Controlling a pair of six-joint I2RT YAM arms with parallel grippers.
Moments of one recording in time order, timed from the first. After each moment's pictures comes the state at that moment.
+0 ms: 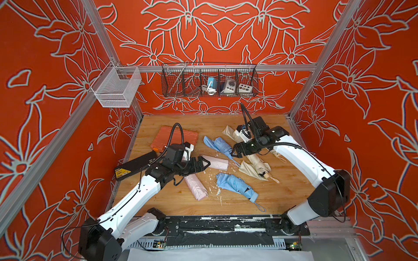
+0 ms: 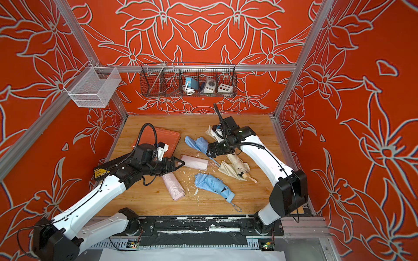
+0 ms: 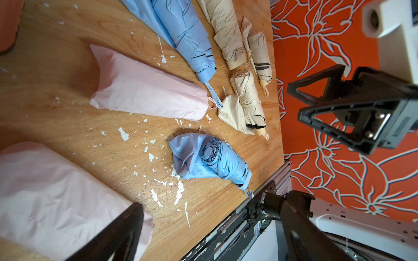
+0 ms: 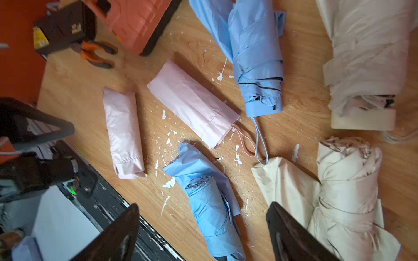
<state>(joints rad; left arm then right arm) -0.42 1.00 0.75 -0.47 0.47 -0.77 0.54 1.56 1.44 -1.01 -0.35 0.07</state>
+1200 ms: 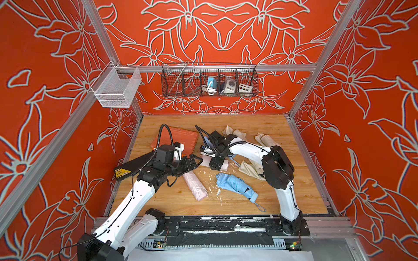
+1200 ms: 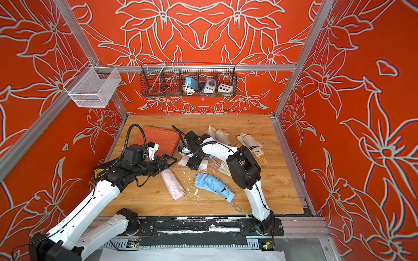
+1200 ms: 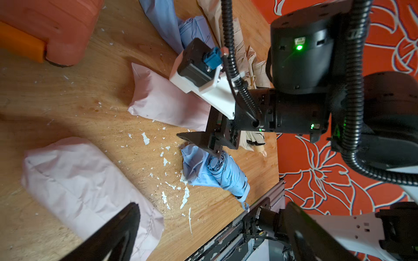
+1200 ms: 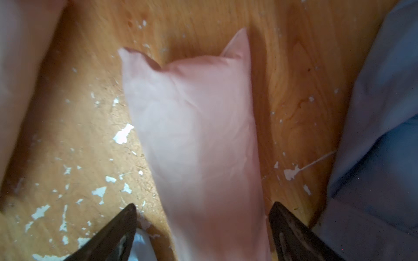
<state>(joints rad) -0.30 0.92 0.75 -0.53 0.48 -0.75 0.79 2.13 1.68 -0.87 -0.11 -0.44</state>
